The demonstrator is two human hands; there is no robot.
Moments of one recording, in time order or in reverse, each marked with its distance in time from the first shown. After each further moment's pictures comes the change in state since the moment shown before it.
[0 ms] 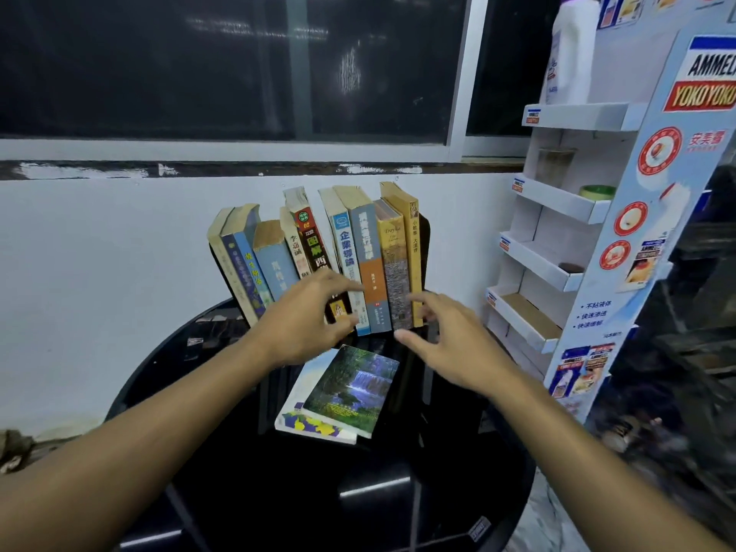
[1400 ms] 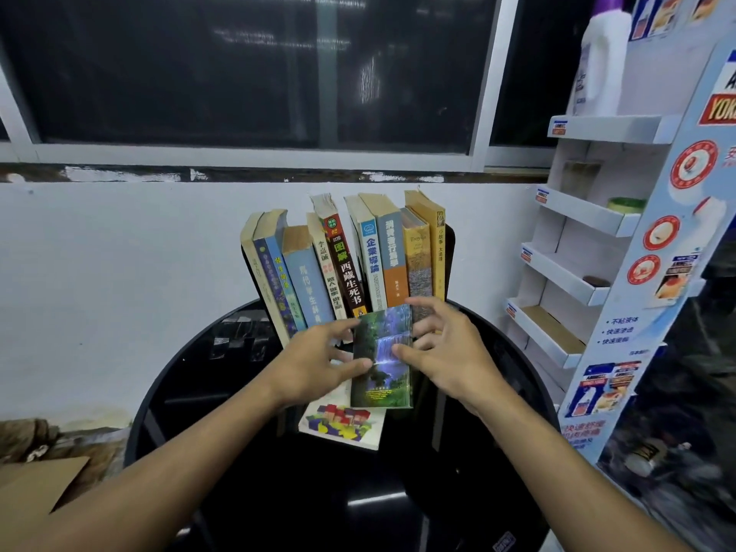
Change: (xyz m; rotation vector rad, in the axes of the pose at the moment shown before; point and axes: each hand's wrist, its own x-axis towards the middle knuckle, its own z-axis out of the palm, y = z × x) left_hand -0.034 -0.021 0.022 -0.326 -0.122 -0.269; right_hand 0.003 -0.036 0.029 0.550 0.034 0.135
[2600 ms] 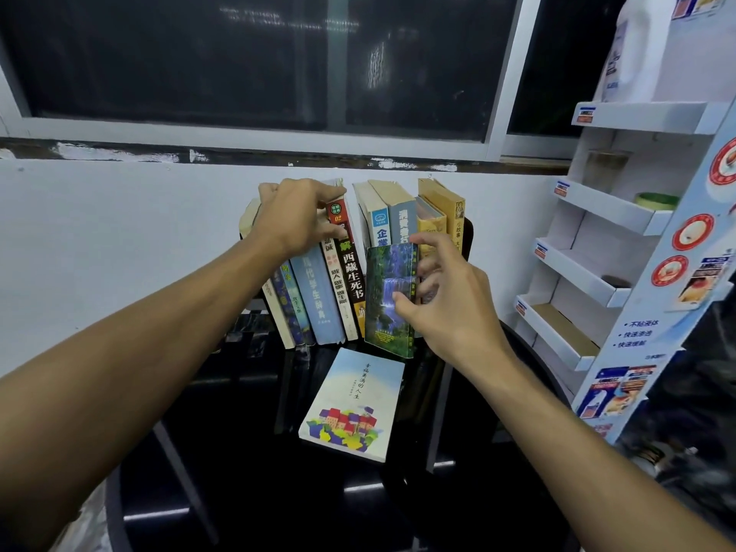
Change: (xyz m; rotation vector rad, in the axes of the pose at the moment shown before) left_hand 0.109 0.019 -0.106 0.447 0.516 0.172; right_hand 0.028 -0.048 0.005 -0.225 0.176 -0.369
